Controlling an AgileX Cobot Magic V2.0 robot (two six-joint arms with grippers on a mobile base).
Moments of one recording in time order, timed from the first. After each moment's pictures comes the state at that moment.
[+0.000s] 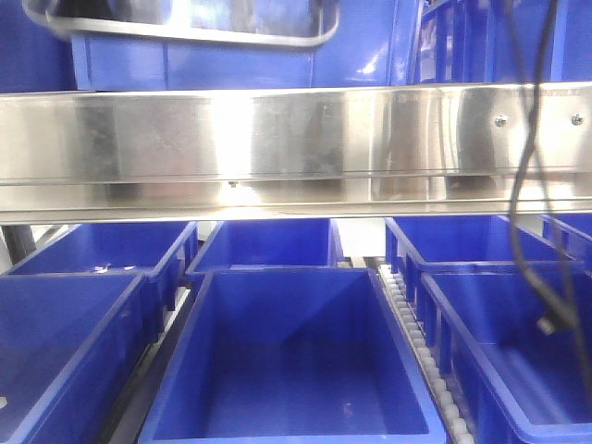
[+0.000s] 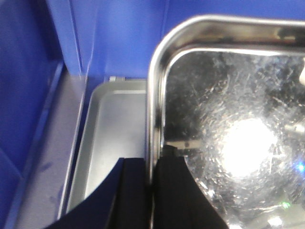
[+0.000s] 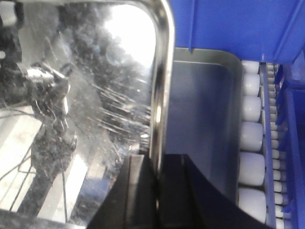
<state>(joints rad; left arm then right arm) -0.35 1.56 -1.44 0.40 0.64 -0.51 0.55 1.71 -1.58 -0.26 0.67 0.60</state>
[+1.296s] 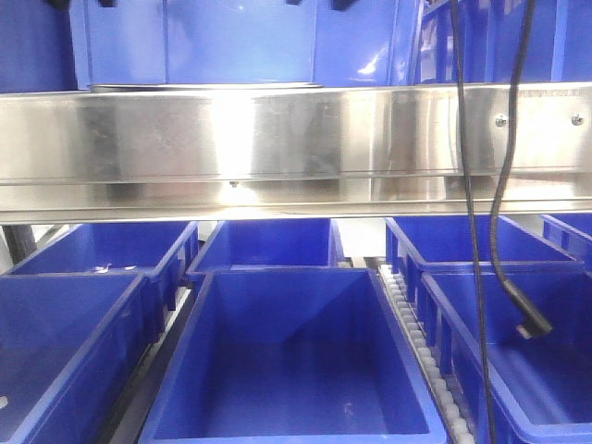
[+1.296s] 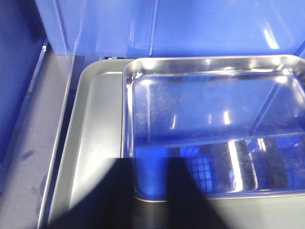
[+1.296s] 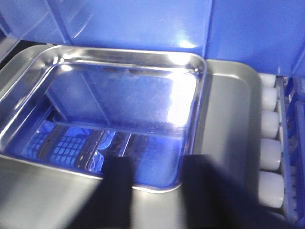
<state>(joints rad) -0.35 1.59 -1.44 0.37 0.65 -0.50 0.54 1.74 -1.59 -0.28 0.60 0.60</state>
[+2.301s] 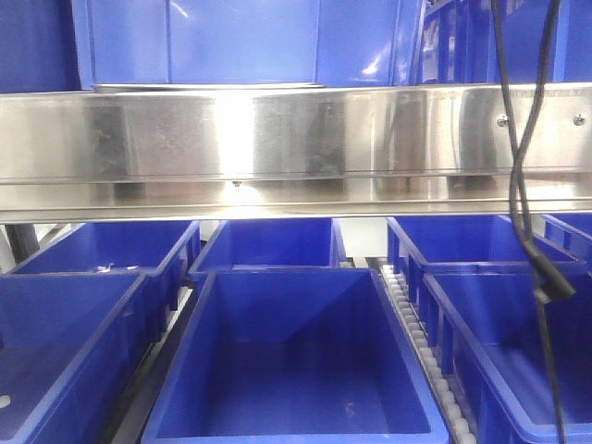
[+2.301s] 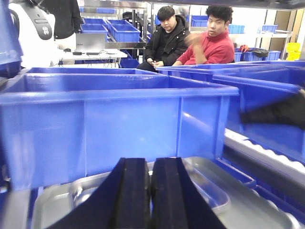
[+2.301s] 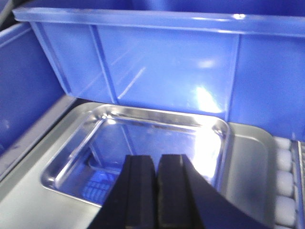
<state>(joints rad) -0.35 0.95 -0.75 0.42 -0.16 -0.42 0.55 1.65 -1.59 -0.30 0.46 0.60</state>
